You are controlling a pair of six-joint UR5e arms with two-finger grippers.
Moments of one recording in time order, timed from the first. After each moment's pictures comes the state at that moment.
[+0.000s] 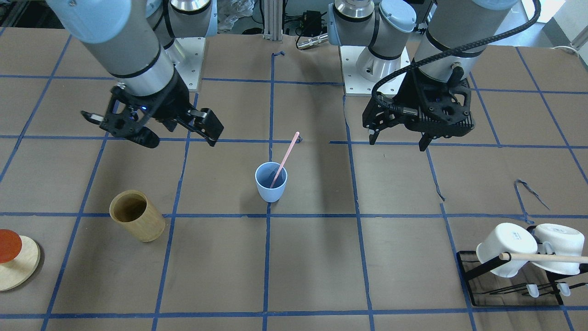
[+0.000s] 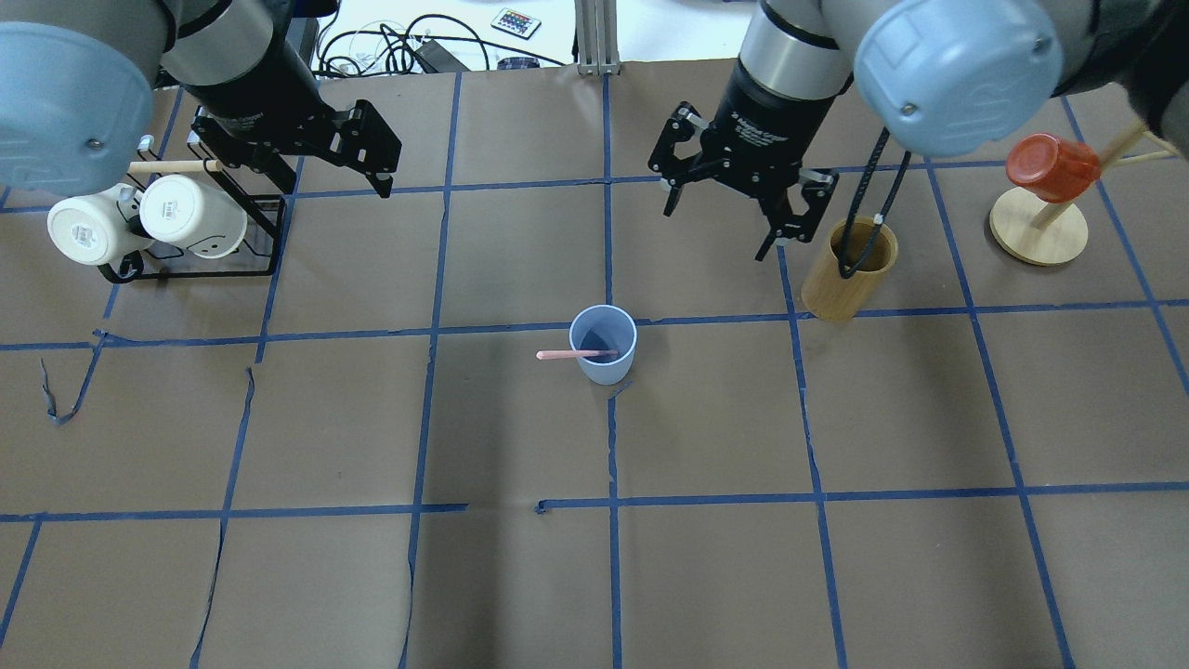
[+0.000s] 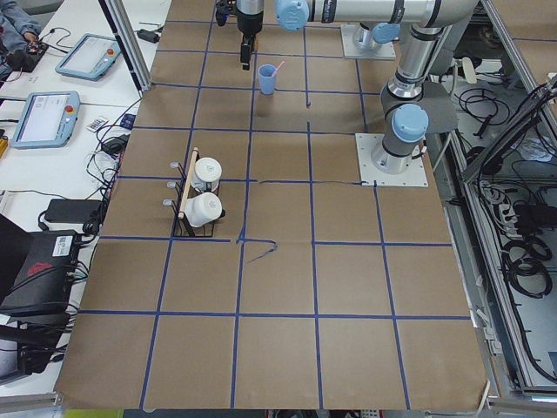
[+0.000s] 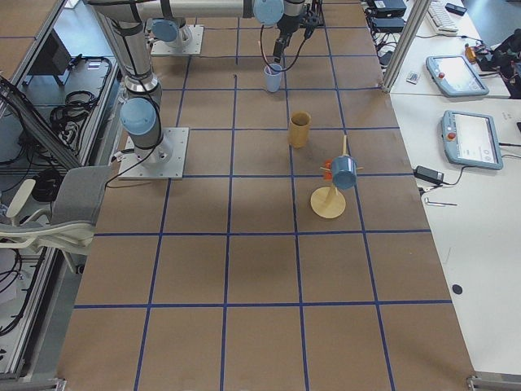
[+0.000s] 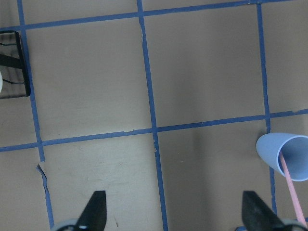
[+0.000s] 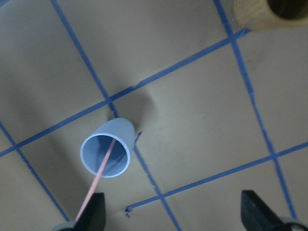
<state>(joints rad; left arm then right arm) -1.57 -1.64 -1.53 -1.46 1.54 0.10 1.64 -1.47 1.49 -1.51 -1.48 0.41</state>
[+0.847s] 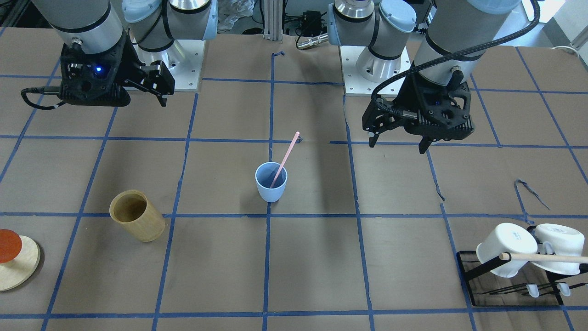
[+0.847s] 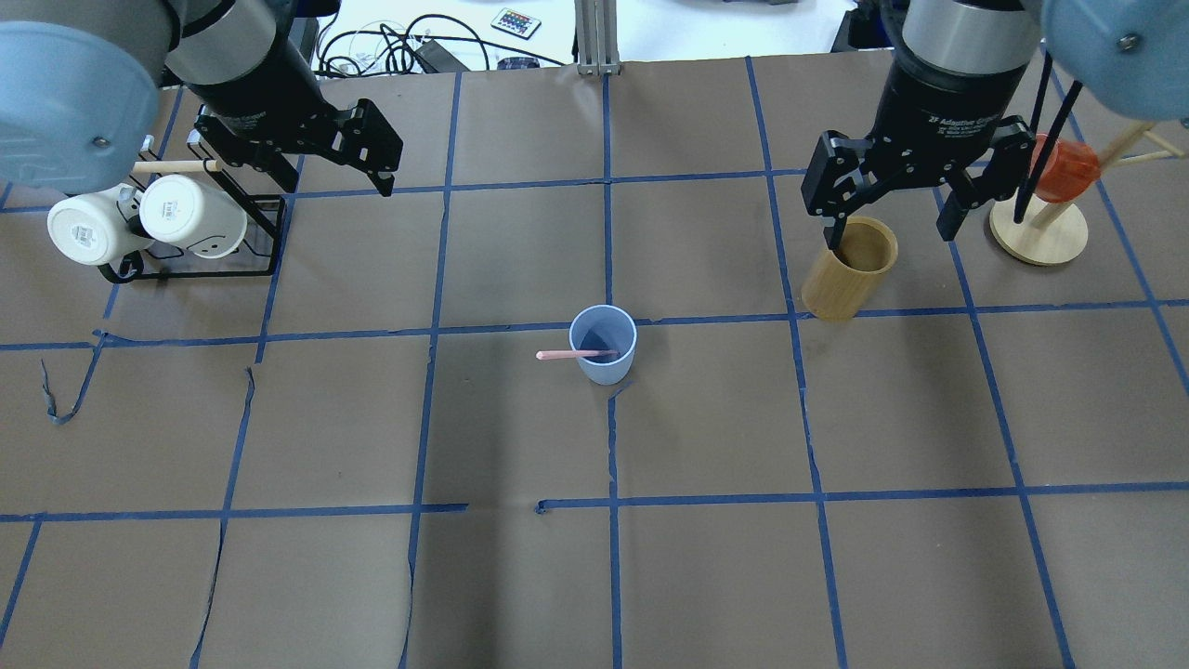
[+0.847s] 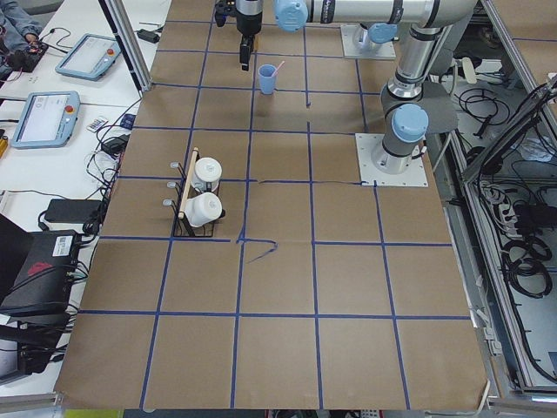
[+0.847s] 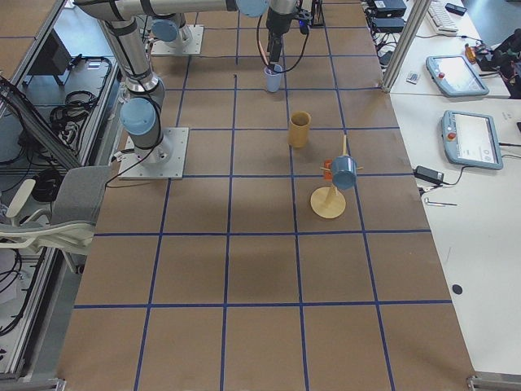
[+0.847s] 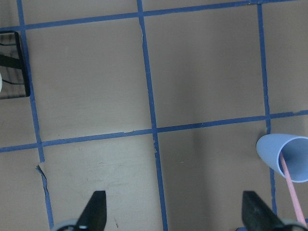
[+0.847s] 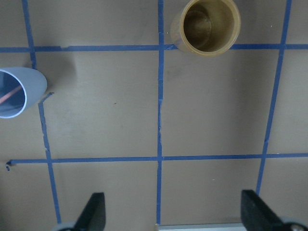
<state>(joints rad) -1.57 -1.64 -1.53 -1.45 1.54 0.10 1.59 -1.54 1.49 -1.36 -1.62 -0.01</state>
